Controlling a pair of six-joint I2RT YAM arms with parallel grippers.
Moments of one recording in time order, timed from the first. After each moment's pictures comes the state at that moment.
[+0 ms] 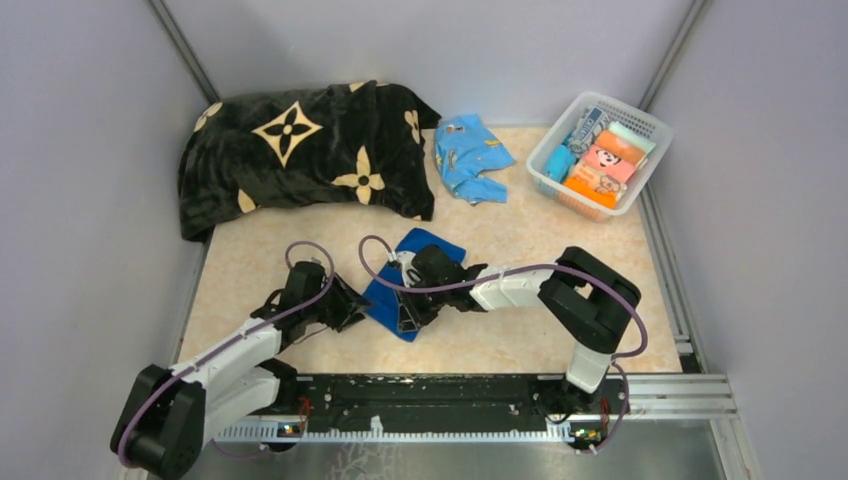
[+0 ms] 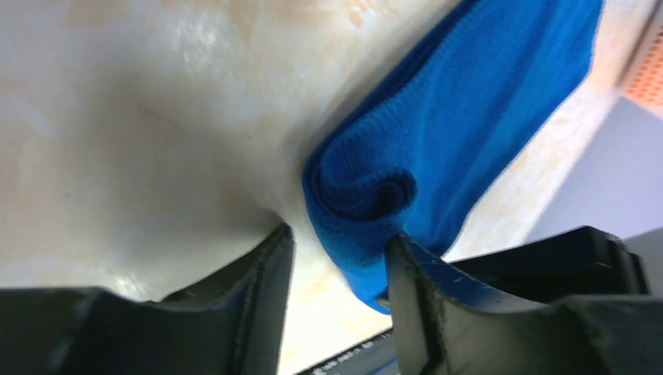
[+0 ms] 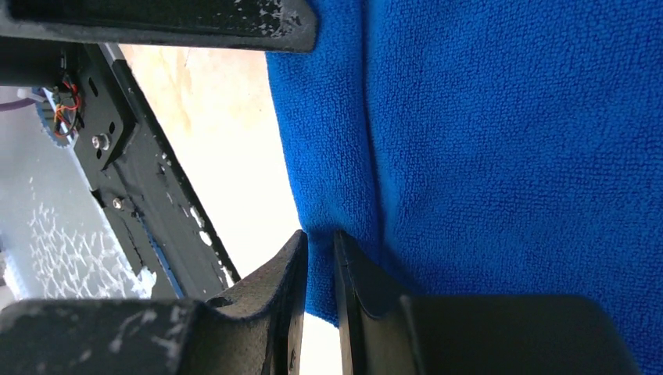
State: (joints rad) left arm -0.42 0.93 0.24 -0.12 0.19 -1.13; right arm 0.98 1.73 0.86 0.04 -0.41 0.38
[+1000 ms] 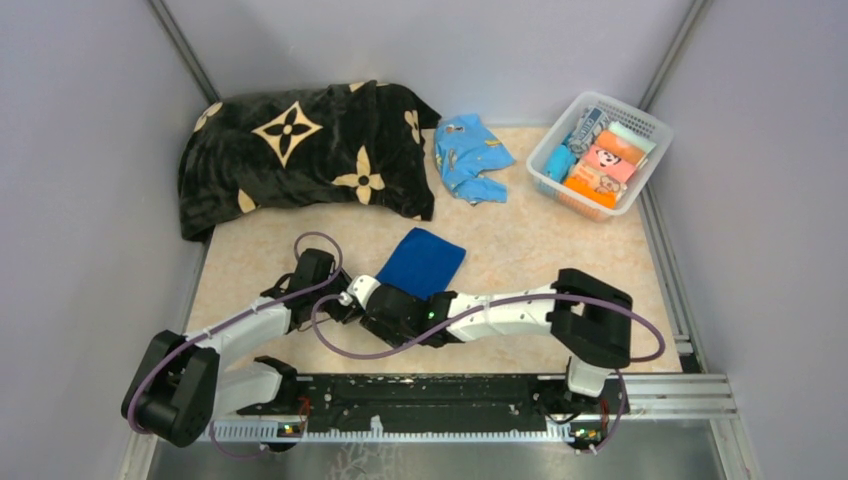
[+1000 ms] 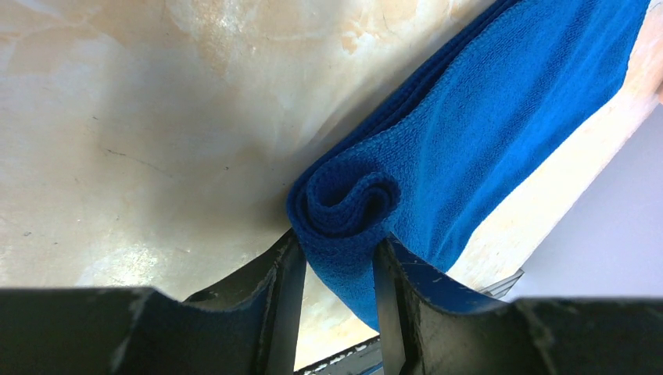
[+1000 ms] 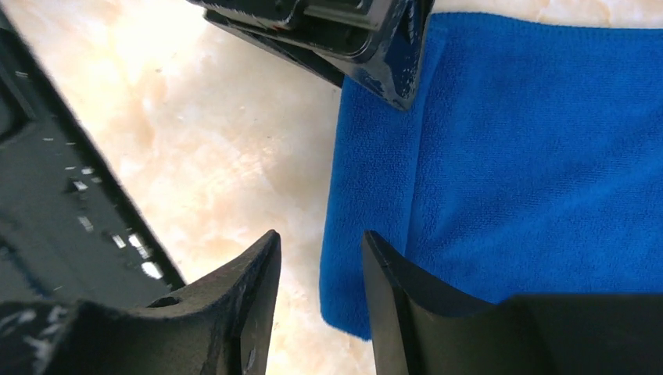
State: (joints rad) left arm -0.41 1.15 0.36 -0.14 0.20 -1.10; right arm 1.30 1.67 1.03 -0.20 0.19 0.13
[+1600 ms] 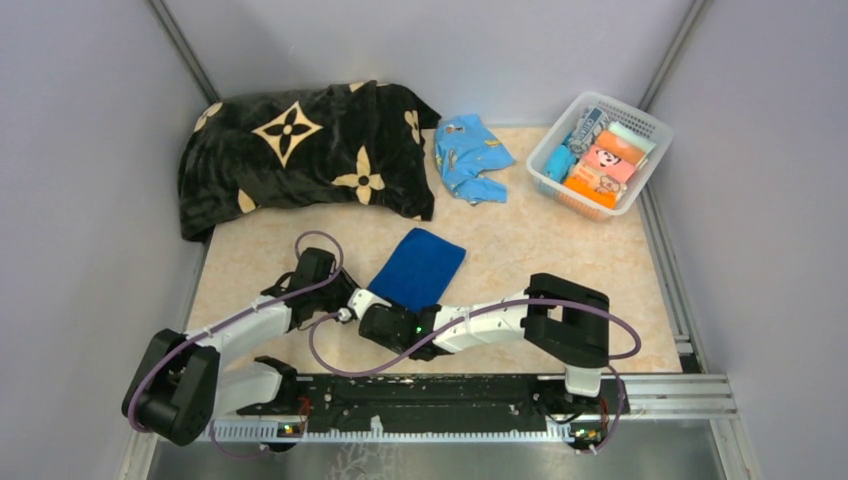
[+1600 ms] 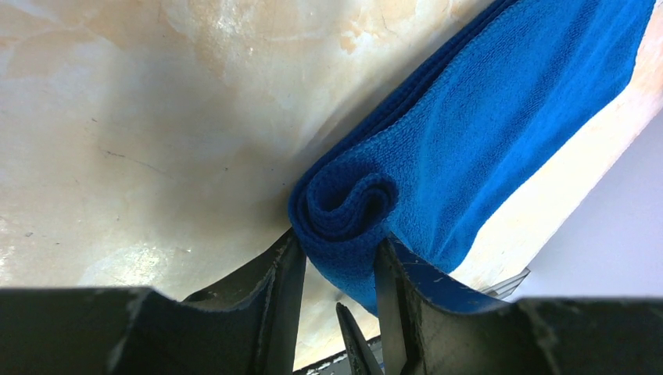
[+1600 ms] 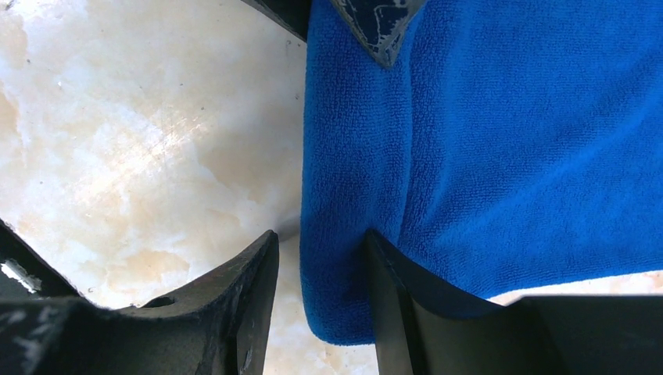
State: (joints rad) left arm -0.41 1.15 0.37 -0.15 0.20 -1.09; right arm 1.37 1.81 1.06 -0.24 0.42 0.11
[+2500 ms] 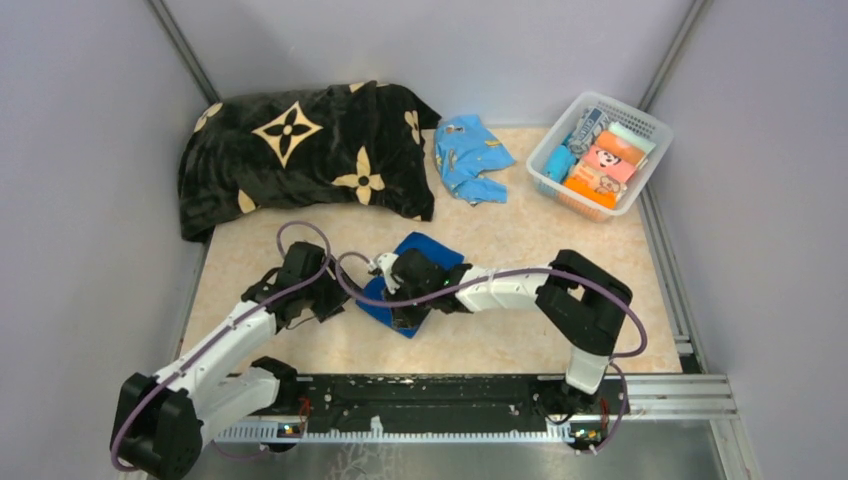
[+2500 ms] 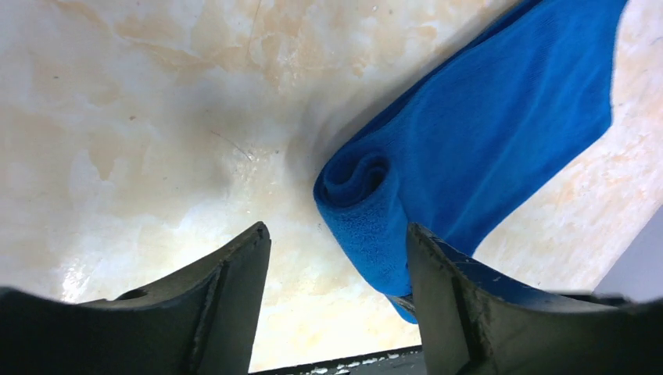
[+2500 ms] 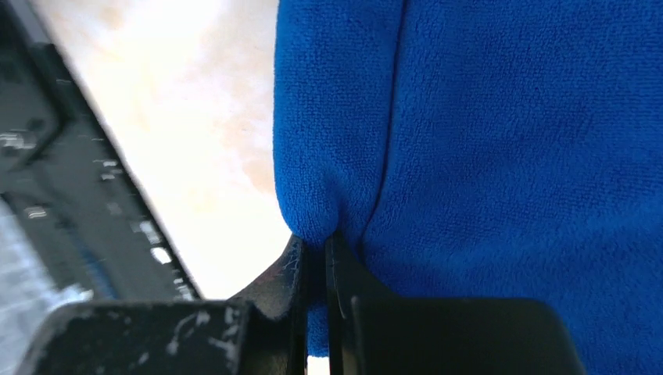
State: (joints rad) left arm -0.41 0.99 0.48 -0.44 0.03 -0.99; right arm 1.11 1.75 1.00 -0.13 -0.13 0.17
